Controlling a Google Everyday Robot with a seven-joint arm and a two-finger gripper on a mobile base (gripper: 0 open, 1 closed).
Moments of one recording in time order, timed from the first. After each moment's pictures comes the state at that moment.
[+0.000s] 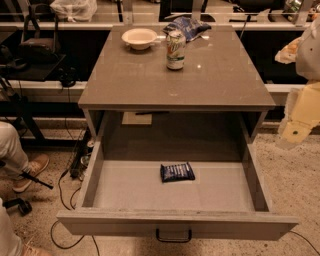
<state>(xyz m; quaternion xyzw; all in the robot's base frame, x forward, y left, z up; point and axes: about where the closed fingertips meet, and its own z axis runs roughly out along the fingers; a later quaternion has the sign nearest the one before) 0.438 -0.216 0.979 -0.60 0.78 -0.04 0.16</state>
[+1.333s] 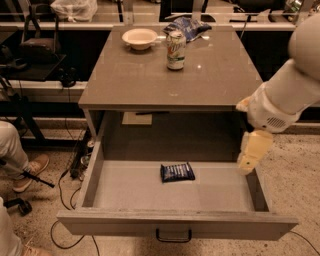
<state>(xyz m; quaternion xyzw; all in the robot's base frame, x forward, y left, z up) 0.482 -0.195 0.832 -0.62 0.77 0.04 0.15</state>
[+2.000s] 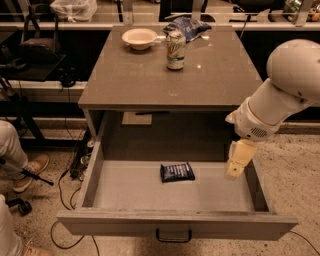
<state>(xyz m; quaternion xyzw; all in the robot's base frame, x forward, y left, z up) 0.493 -0.184 0.780 -0.62 0.77 0.08 0.13</state>
